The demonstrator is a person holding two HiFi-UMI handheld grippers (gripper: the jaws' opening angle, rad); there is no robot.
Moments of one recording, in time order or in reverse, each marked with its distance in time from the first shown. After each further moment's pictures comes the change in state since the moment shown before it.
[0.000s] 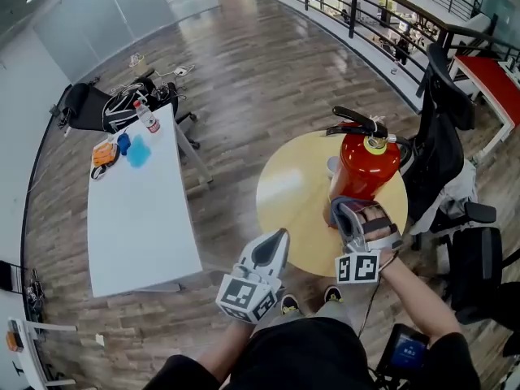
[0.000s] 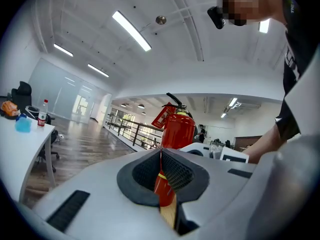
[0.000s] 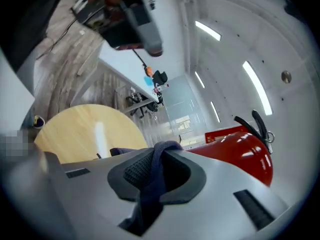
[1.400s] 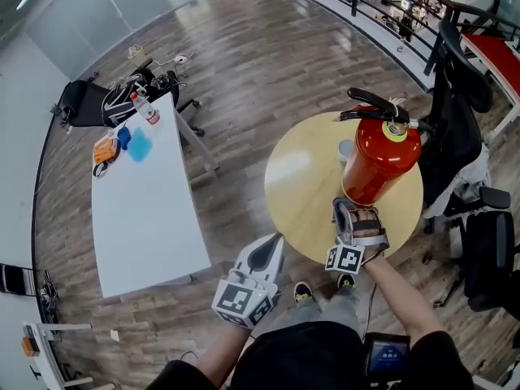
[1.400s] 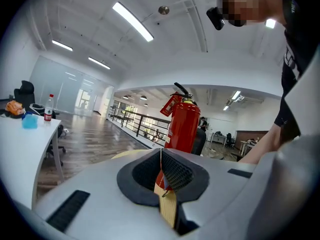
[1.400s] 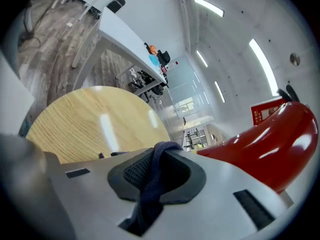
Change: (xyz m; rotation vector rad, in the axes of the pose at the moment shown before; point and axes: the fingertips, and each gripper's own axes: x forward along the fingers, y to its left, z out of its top) left arm -0.023 0.034 -0.033 -0.010 0.108 0.031; right arm 0.069 0.120 -0.032 0.055 0.206 0.058
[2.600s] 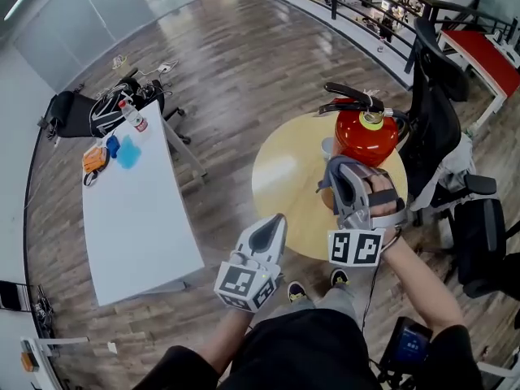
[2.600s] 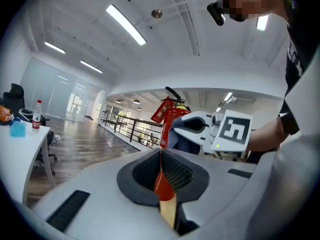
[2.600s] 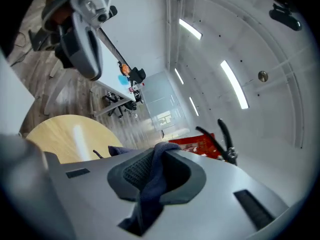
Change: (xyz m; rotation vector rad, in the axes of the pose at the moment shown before) left arm 0.020 -0.024 0.027 0.053 -0.044 -0.075; right arm -0.107 -0.196 0.057 0.049 -0.160 -0.282
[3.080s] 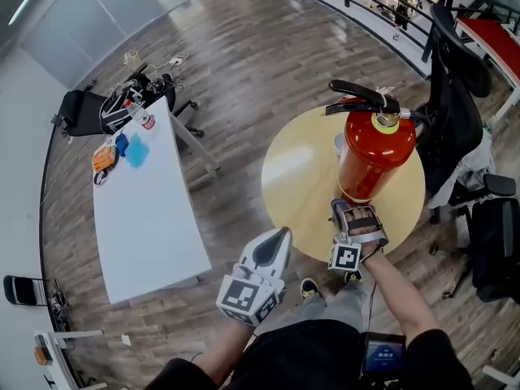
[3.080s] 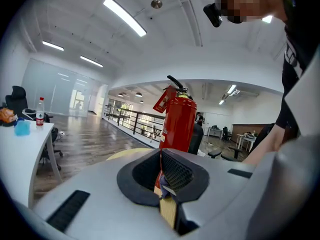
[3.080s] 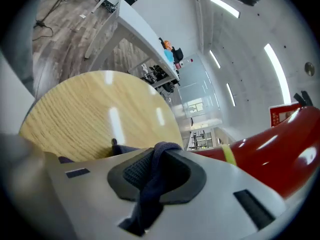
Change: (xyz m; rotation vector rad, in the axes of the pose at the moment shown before) left arm 0.005 0.004 -0.026 0.002 0.094 0.031; right arm 0.034 0.254 -0.096 -0.180 0.163 0.347
